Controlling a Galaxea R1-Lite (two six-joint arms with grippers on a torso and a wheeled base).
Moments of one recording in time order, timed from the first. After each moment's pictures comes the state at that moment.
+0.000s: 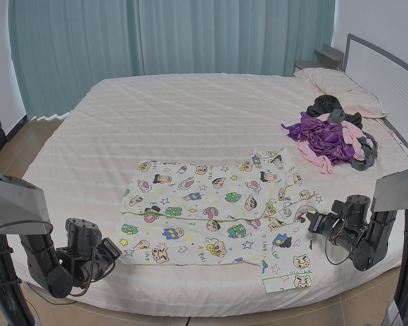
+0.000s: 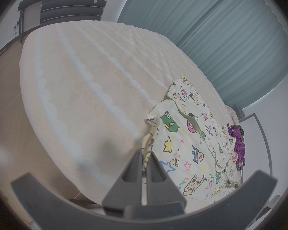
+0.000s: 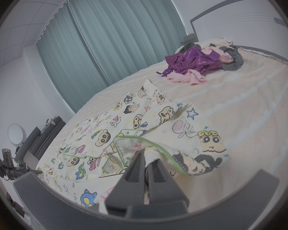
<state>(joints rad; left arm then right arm) -0.29 2.10 -0.23 -1.13 0.20 -1.00 0.15 2.33 -0.41 -1.54 0.08 0.40</state>
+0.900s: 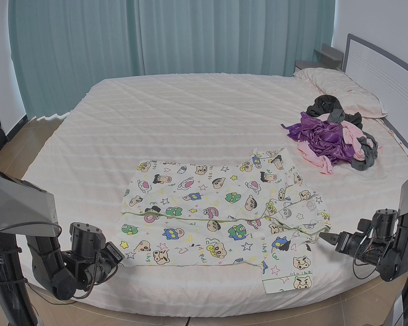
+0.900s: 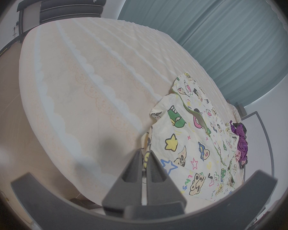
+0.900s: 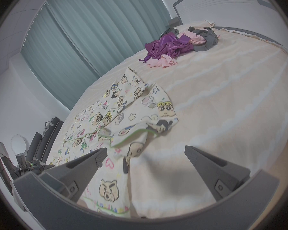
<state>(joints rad) -0.29 2.16 -0.22 -1.18 0.20 -1.00 -0.04 2.22 -0.09 -1.55 0.25 0.40</state>
